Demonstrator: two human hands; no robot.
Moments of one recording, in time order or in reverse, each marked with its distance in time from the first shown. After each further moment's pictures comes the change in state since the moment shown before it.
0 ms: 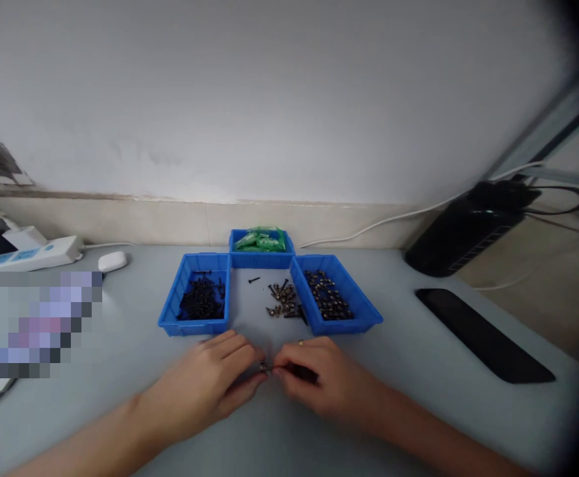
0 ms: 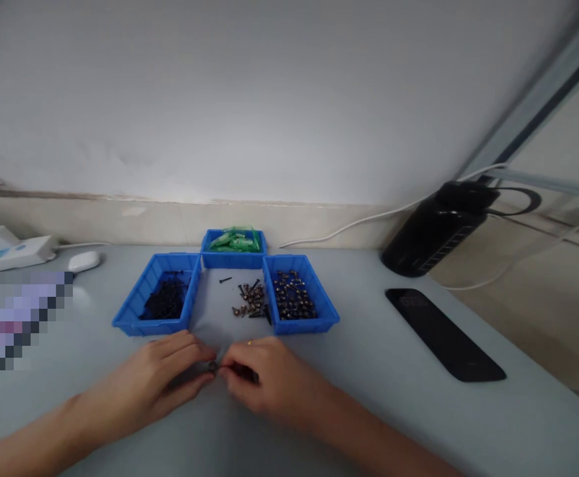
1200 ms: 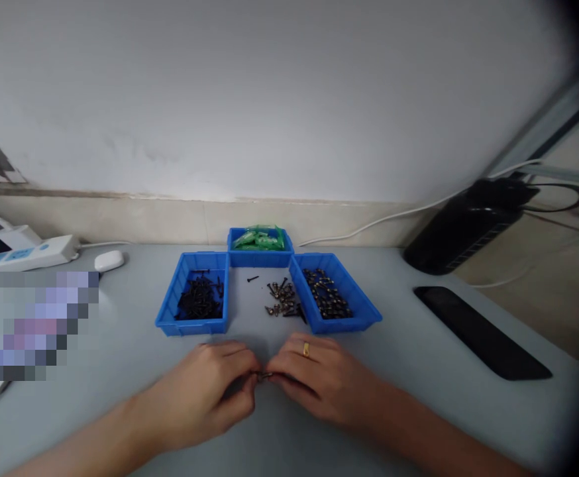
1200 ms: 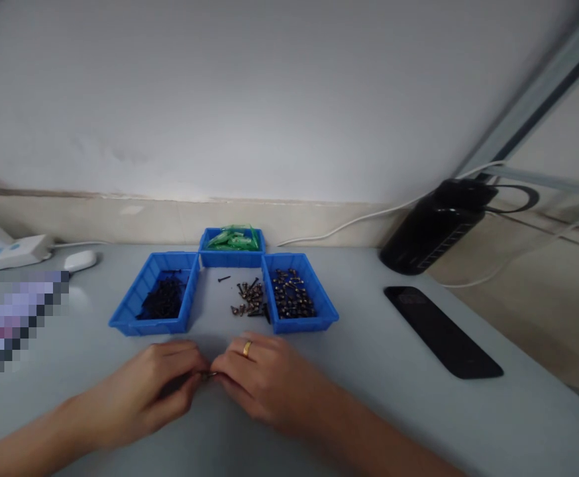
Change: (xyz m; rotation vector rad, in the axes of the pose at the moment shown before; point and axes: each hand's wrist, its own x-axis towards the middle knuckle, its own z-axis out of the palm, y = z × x) left_hand 0.003 0.007 -0.007 -0.164 -0.124 -0.089; right_hand -0.004 0.004 0.003 -0.277 0.193 -0.375
